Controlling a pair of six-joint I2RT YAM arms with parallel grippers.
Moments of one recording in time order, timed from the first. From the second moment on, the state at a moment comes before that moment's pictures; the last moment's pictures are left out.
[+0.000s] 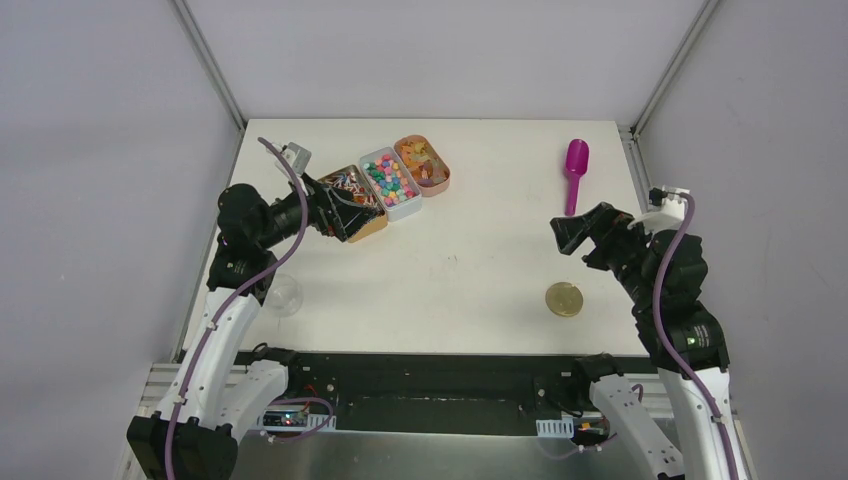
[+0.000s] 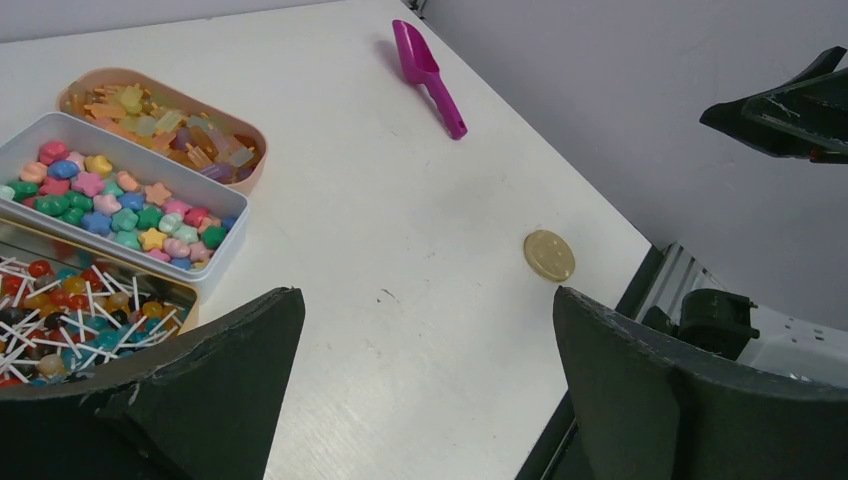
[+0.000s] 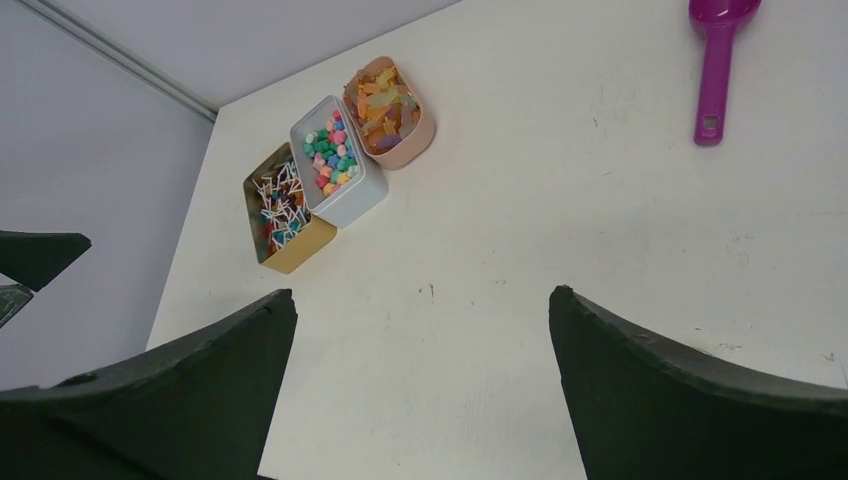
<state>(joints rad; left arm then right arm) -0.13 0.85 0.82 -0.01 0.76 -0.45 0.23 0.58 1.01 -0.69 -0.04 0.52</state>
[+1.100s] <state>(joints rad) -0.16 0.86 0.82 -0.15 0.42 -0.39 0.23 0.90 0.86 -0.79 0.29 0.73</state>
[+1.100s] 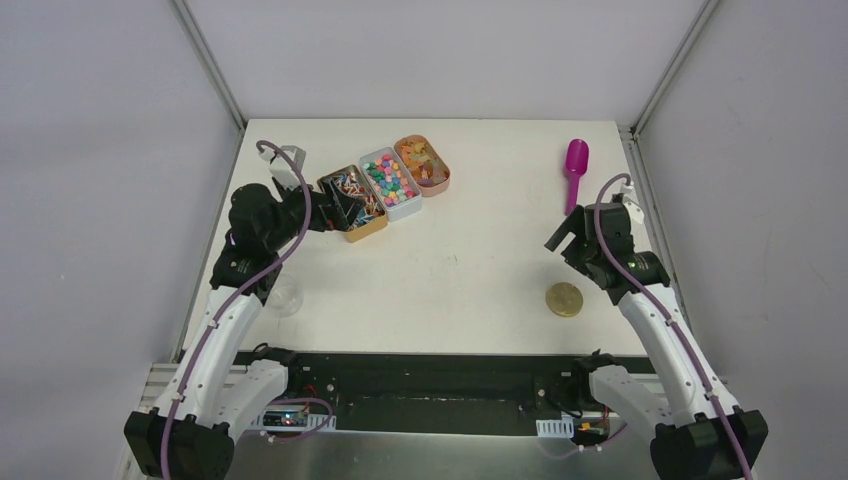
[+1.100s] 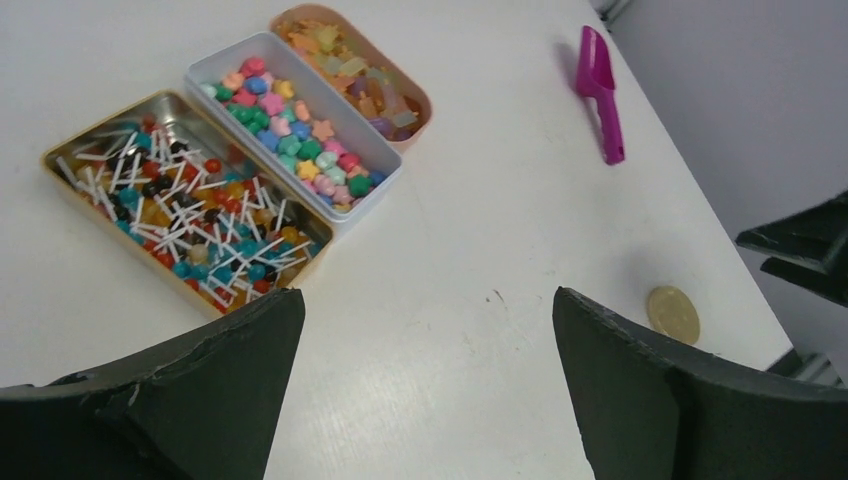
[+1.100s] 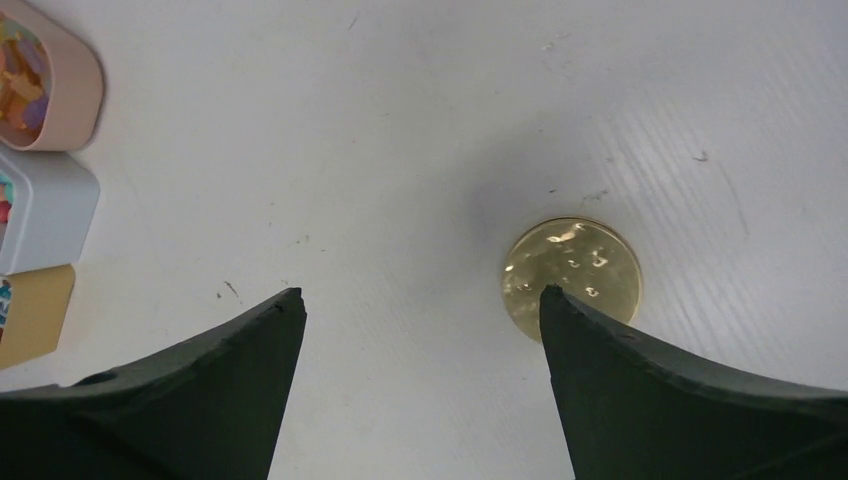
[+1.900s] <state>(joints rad) -0.16 0.86 0.81 -0.64 -0.42 -0.83 0.23 0.90 0.79 -0.57 -0.01 0.57</state>
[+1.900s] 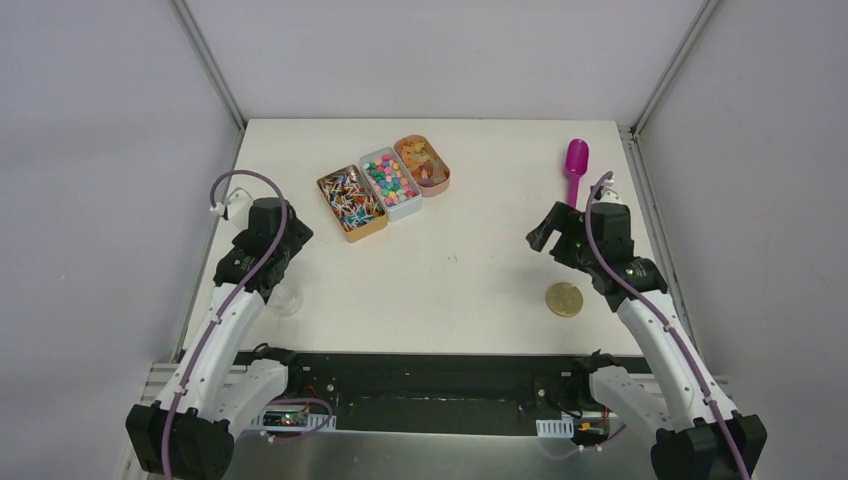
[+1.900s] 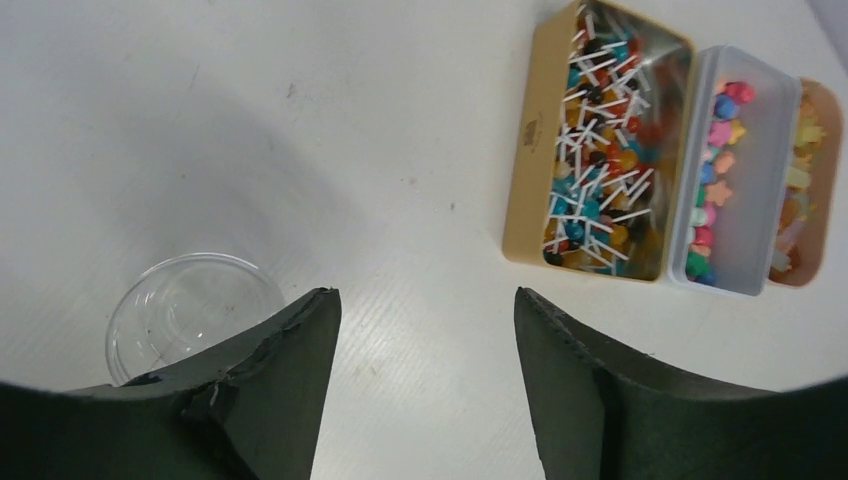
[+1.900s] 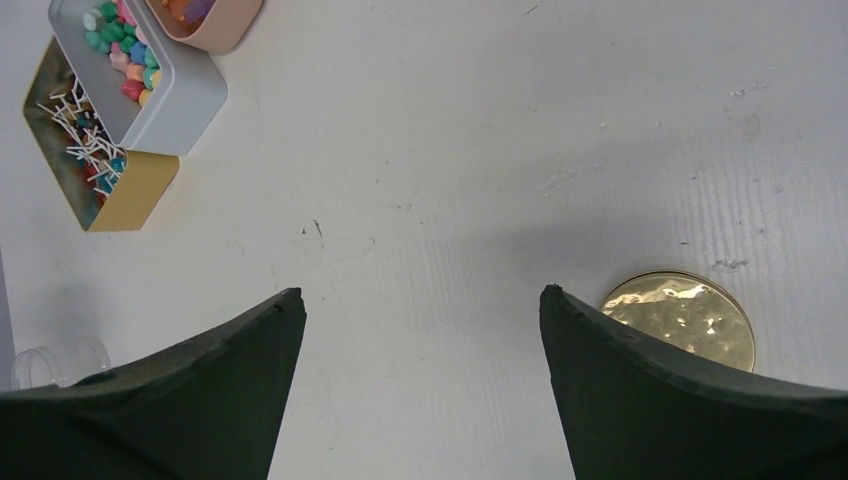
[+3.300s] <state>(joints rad) -0.29 1.11 0.79 -0.60 -0.33 -0.77 0.23 0.80 0.77 -0.57 -0.02 0.48</state>
